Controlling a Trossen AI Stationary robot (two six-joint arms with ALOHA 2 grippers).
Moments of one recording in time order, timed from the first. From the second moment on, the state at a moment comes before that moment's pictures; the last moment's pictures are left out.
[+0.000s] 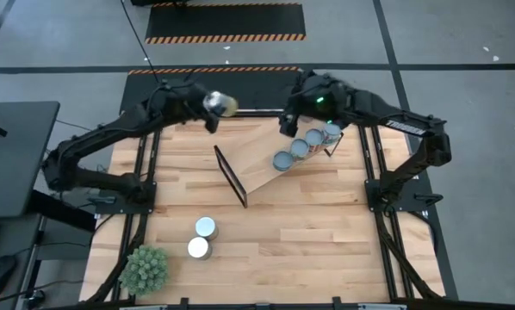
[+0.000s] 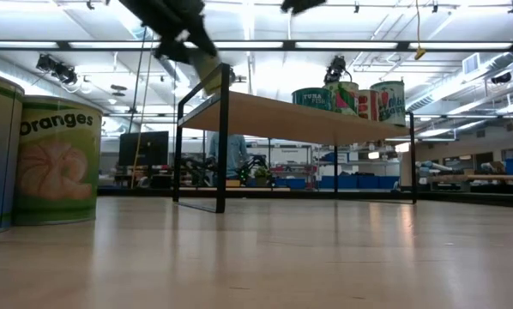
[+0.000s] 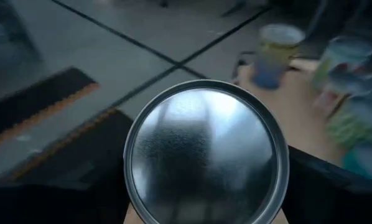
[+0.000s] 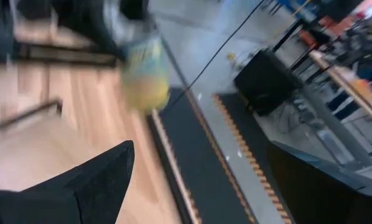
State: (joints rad) left arm 0.55 1.20 1.15 -0.36 -0.13 -0.09; right arm -0.22 1.49 1.74 -0.69 0.42 -0.30
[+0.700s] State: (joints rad) left arm 0.52 1.68 1.59 -0.57 0.38 0.07; right arm -0.27 1.47 1.84 -0.92 0.40 -0.20
